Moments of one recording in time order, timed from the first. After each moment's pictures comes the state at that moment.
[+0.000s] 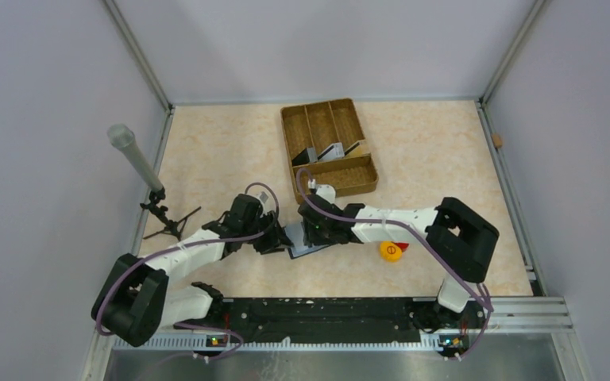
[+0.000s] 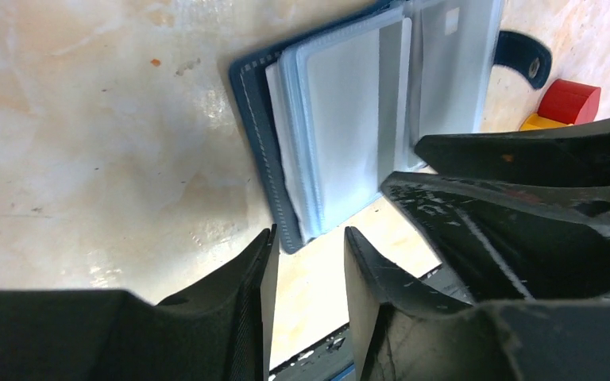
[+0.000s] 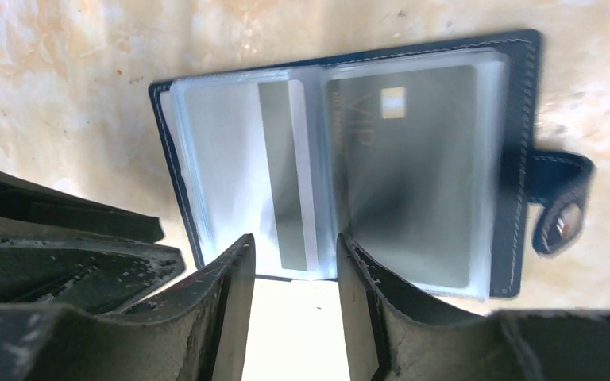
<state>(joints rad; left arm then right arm) -0.49 1.21 0.45 -0.14 0.36 -0.83 1.06 1.75 1.05 -0.28 0.19 0.88</state>
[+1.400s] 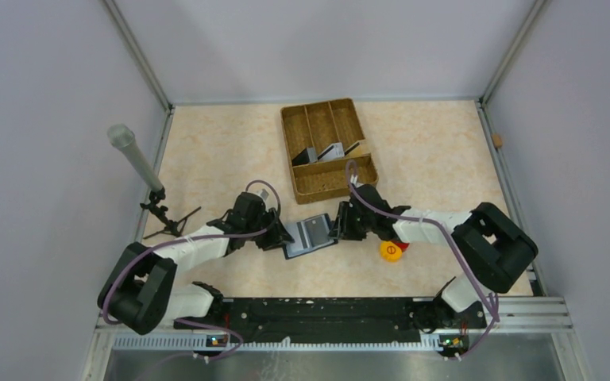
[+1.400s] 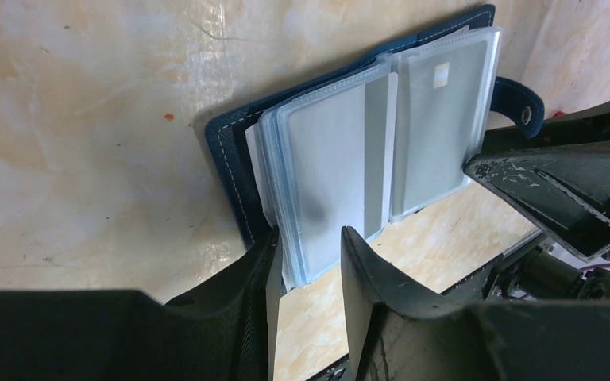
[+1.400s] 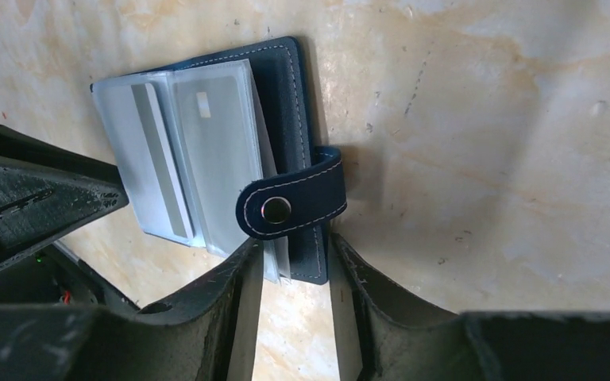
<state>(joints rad) -0.49 1.27 0.46 -0.08 0.31 -0.84 0.75 1.55 0.67 0.03 -0.17 0.79</state>
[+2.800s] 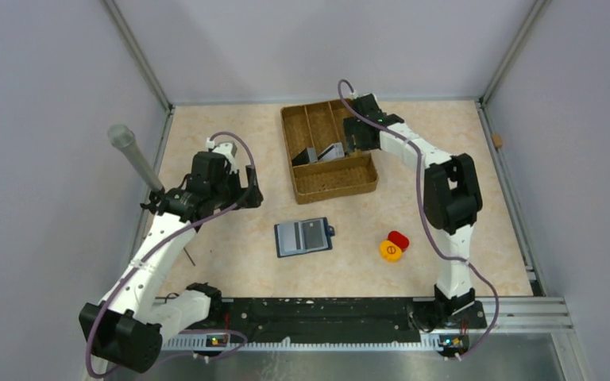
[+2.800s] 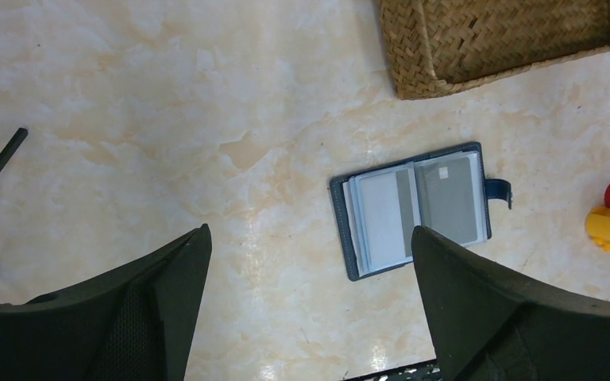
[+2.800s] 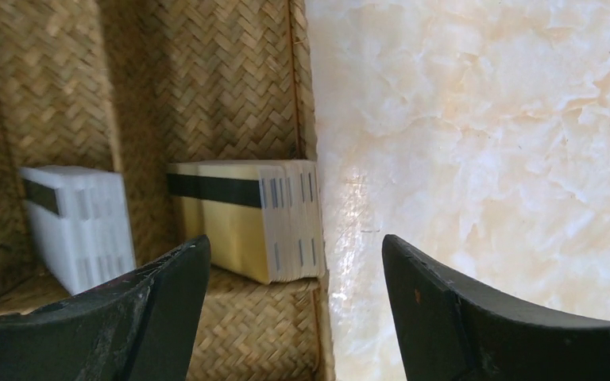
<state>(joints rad) -0.29 1.03 0.99 -0.72 0.03 -0.34 0.44 2.05 1.71 -0.53 0.29 0.20</state>
